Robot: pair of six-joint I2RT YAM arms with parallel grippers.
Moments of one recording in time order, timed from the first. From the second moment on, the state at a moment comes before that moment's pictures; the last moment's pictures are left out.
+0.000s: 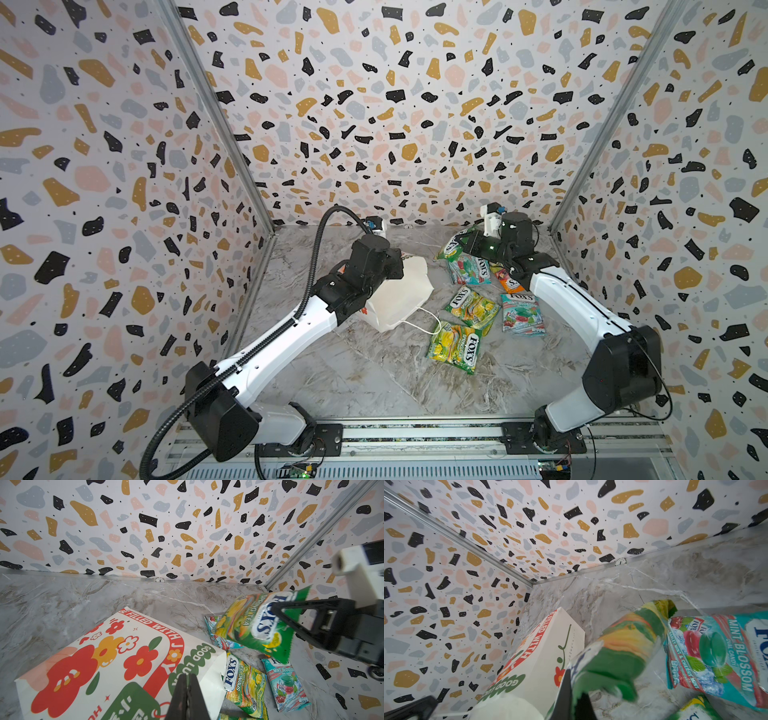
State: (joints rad) left arm -0.68 1.35 1.28 -0.36 -0.26 -0.46; right arm 0.32 1.61 1.31 -0.13 -0.41 0.58
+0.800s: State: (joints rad) left arm -0.68 1.32 1.26 -0.36 -0.25 -0.47; right arm 0.32 2.04 1.43 0.07 -0.58 0.59
